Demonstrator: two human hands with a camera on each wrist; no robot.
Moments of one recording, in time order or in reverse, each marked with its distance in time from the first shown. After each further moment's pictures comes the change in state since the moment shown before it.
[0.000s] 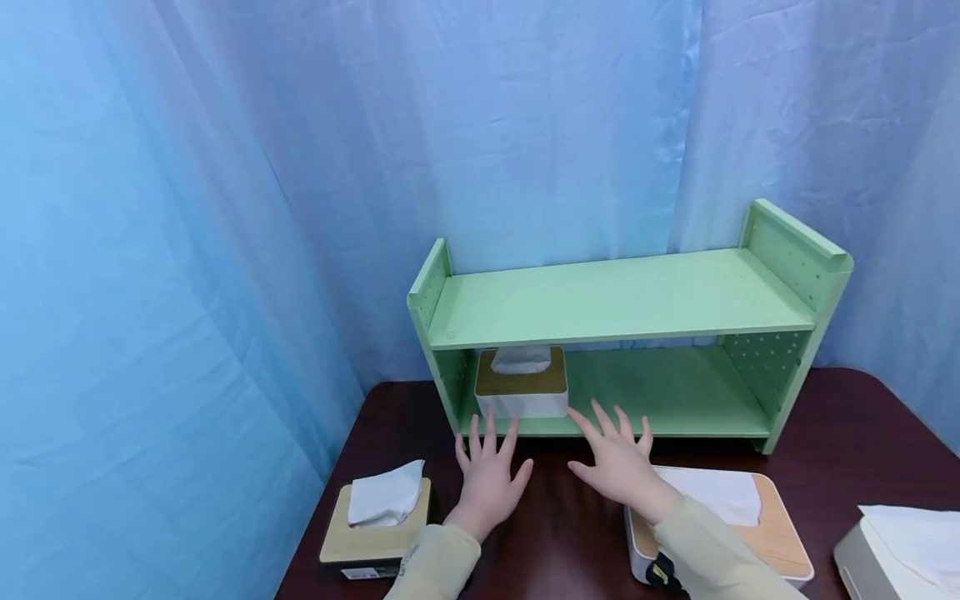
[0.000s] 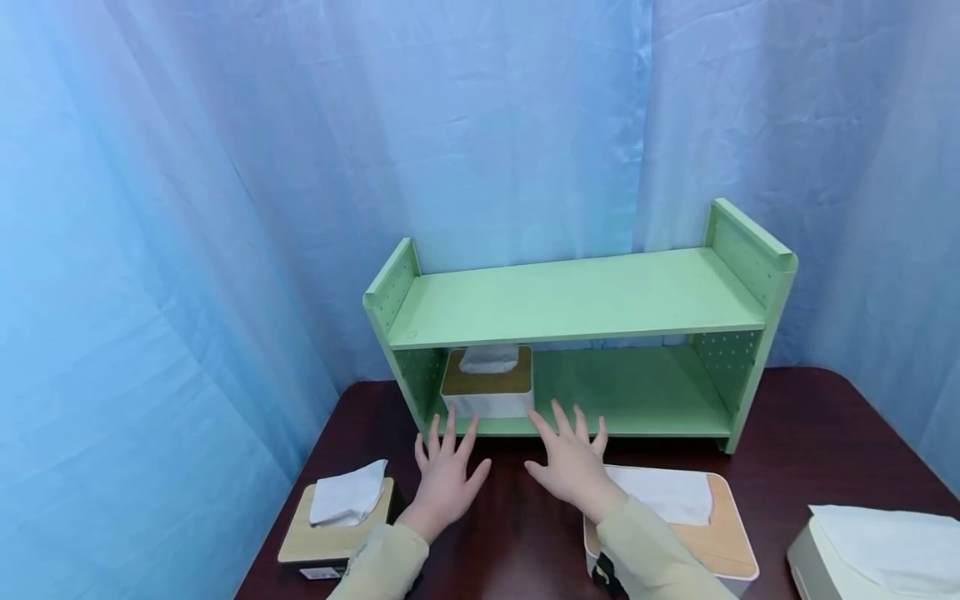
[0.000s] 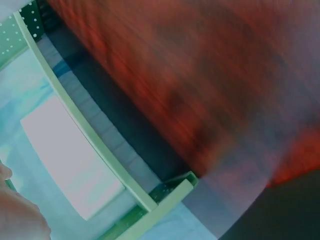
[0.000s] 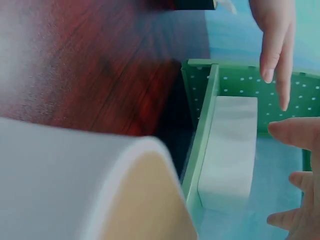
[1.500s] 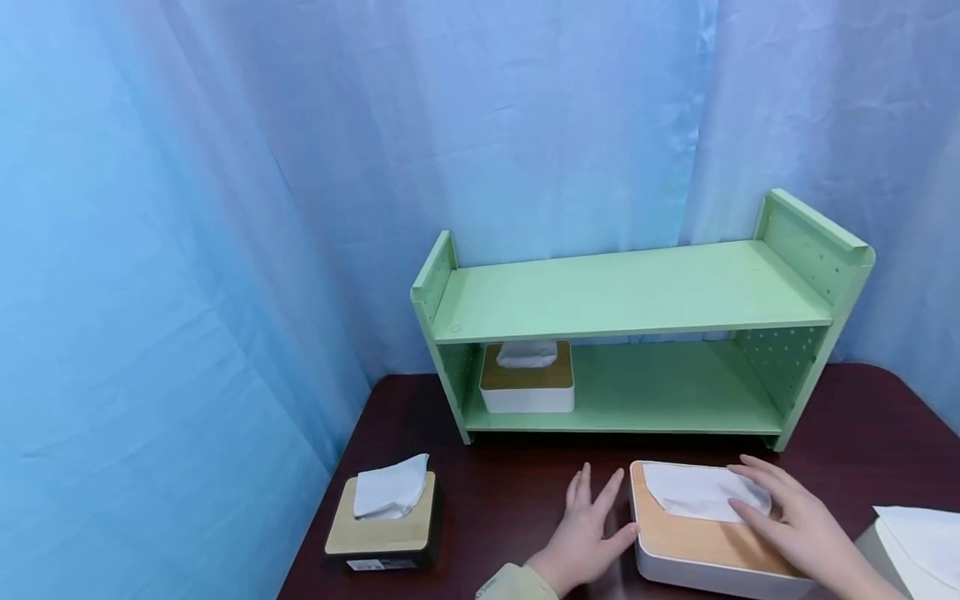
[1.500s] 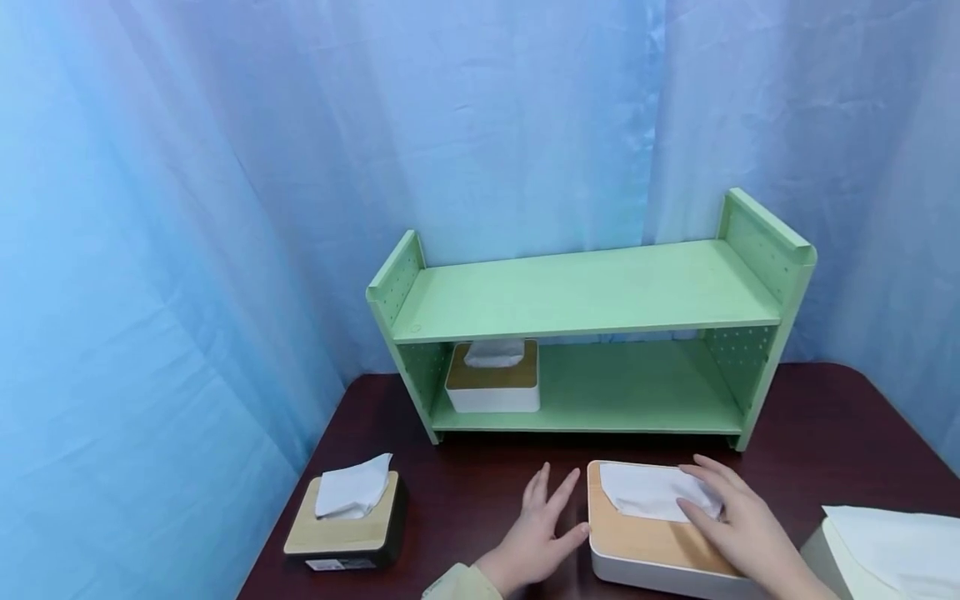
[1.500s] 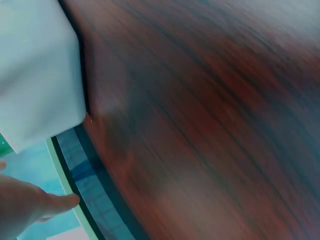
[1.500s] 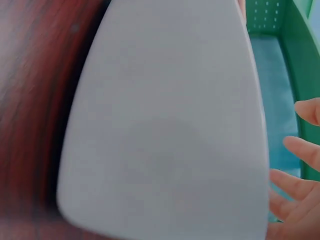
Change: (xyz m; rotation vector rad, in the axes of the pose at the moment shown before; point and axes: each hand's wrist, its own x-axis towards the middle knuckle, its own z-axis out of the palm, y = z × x) left_hand -0.035 0.083 0.058 -0.423 -0.292 0.104; right_hand -0.106 0.131 -0.039 0.131 0.165 0.073
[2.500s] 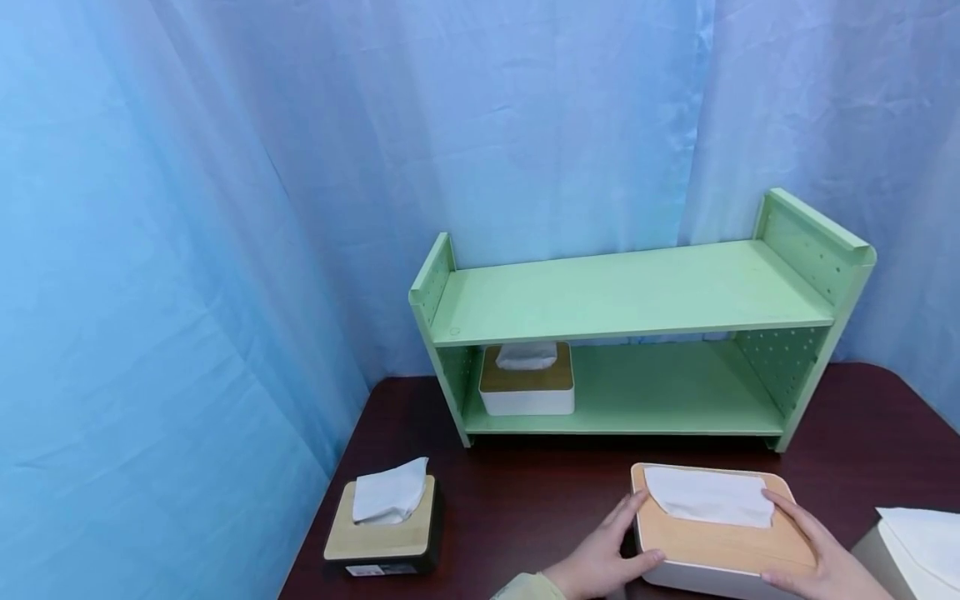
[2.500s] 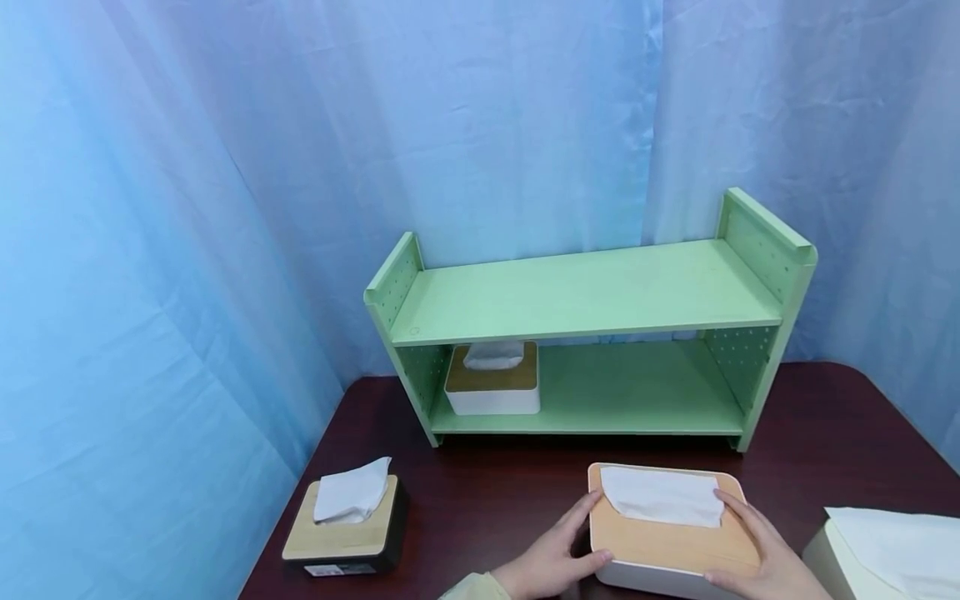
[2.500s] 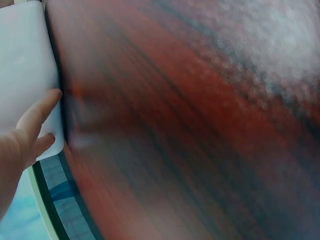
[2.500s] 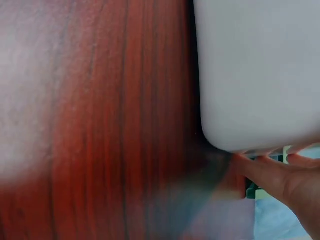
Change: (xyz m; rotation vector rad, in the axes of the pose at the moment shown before) left_hand 0.004 0.001 0.018 -0.235 -0.181 0.081; right_hand -0.039 0.072 0.033 0.246 -0.058 -0.055
